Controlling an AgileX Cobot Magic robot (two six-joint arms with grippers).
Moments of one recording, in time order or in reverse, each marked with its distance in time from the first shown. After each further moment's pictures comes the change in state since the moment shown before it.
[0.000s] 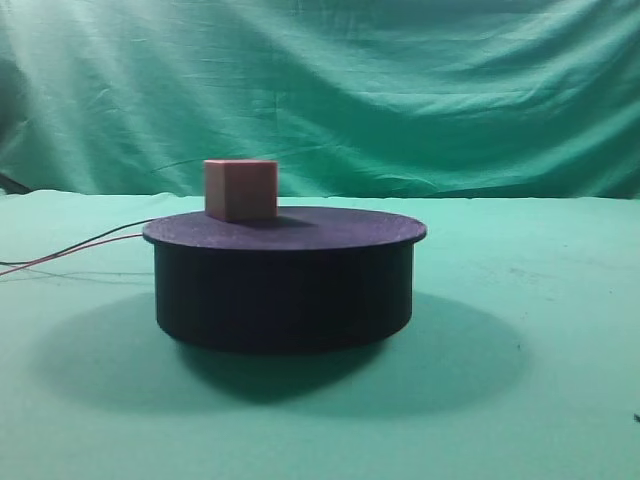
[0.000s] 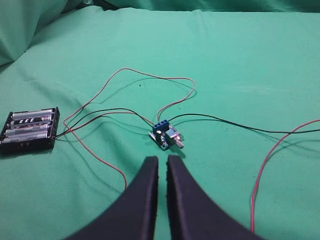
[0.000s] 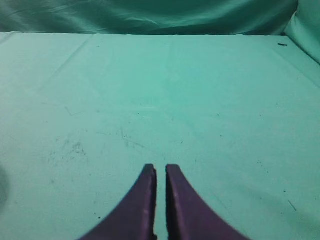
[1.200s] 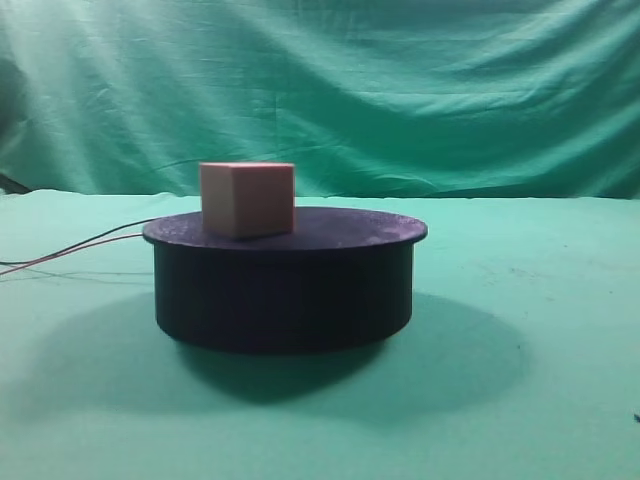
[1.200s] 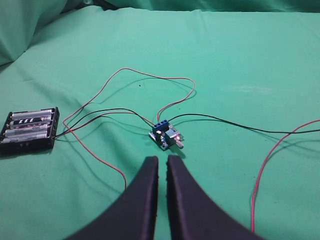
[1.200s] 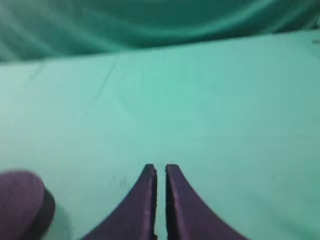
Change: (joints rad) left arm 0.000 0.000 0.000 0.000 0.000 0.000; right arm 0.217 0.742 -0.443 0.174 0.390 -0.372
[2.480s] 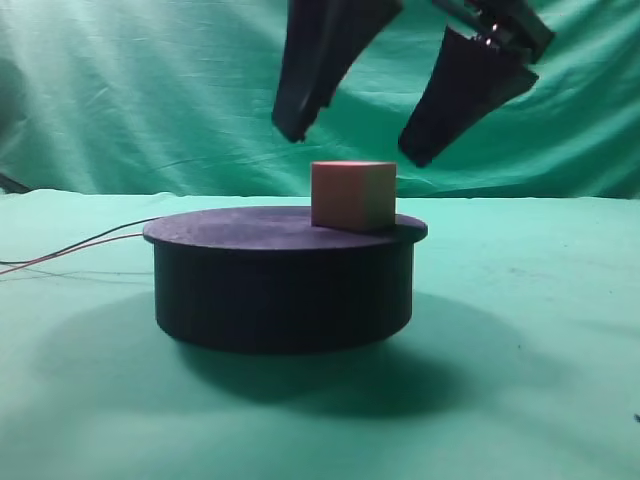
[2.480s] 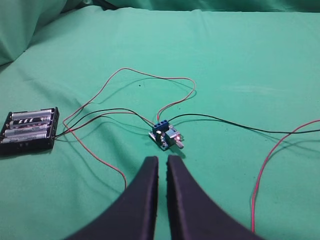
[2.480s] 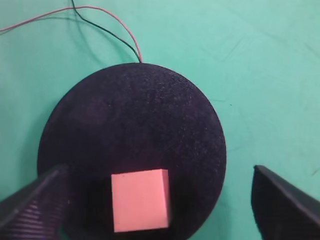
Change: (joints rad) left arm 0.000 0.000 0.000 0.000 0.000 0.000; right arm 0.350 0.891 -0.483 0.048 -0.078 -0.012
